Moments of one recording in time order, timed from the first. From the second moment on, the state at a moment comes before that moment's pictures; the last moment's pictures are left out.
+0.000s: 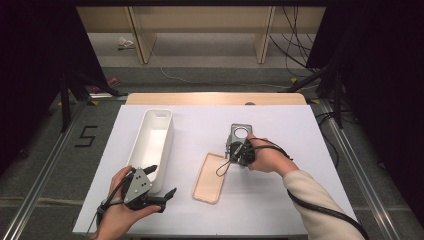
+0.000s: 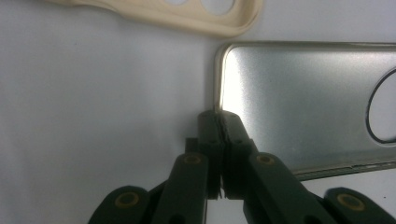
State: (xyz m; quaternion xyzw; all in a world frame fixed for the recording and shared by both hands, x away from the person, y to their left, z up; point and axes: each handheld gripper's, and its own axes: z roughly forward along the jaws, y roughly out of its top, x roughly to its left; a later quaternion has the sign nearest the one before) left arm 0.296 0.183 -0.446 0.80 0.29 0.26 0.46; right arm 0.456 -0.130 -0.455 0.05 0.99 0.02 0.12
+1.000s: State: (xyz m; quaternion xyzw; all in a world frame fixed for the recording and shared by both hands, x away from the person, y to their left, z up) left arm 0.296 0.183 -0.445 0.80 0.29 0.27 0.46; right arm 0.418 -0.173 -0.426 0.11 0.96 0.20 0.16
